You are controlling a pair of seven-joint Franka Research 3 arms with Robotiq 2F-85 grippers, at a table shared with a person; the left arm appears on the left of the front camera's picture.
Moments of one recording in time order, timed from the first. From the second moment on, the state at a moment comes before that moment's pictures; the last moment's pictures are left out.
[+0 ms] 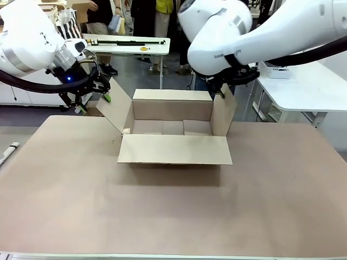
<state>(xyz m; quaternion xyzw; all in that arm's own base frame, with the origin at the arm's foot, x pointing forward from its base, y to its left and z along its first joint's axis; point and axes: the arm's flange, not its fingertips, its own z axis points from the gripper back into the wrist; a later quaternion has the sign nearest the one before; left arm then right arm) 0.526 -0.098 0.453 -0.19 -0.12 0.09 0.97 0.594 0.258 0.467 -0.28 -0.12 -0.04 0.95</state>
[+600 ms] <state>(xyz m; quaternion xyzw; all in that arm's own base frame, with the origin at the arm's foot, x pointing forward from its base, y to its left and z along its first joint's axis) 0.526 -0.098 0.453 -0.19 -0.12 0.09 0.97 0.636 0.158 0.444 0.01 0.05 -0.02 1.00</state>
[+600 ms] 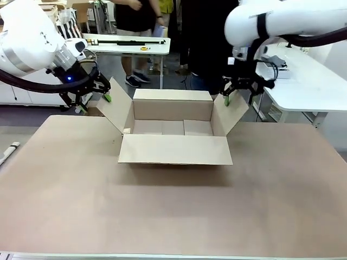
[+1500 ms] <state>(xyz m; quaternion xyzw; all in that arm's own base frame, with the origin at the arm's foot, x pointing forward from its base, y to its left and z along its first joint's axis) 0.526 -0.098 0.453 -0.19 -0.12 0.09 0.97 0.648 0.129 0.437 0.14 0.11 -0.05 0.98</state>
